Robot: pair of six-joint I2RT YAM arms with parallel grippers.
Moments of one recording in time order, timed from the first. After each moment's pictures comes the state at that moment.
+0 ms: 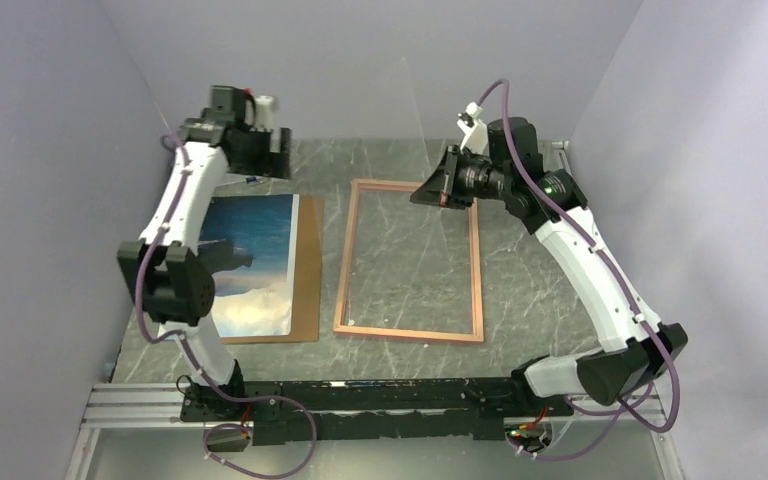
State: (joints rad) left arm -0.15 1.83 1.87 -0.95 0.16 0.01; right arm 0.44 1.36 1.59 -0.78 -0.47 0.60
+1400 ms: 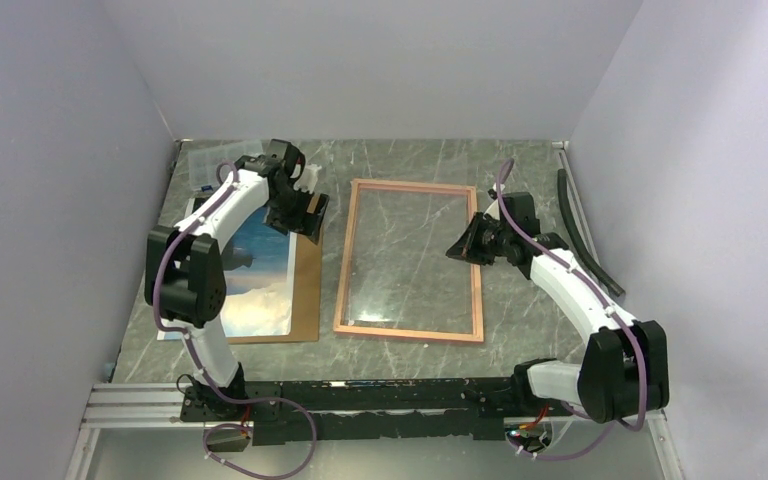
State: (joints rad) left arm -0.27 1.81 1.51 -0.92 0.18 0.07; right arm 0.20 1.25 0.83 -0.40 -0.39 0.59
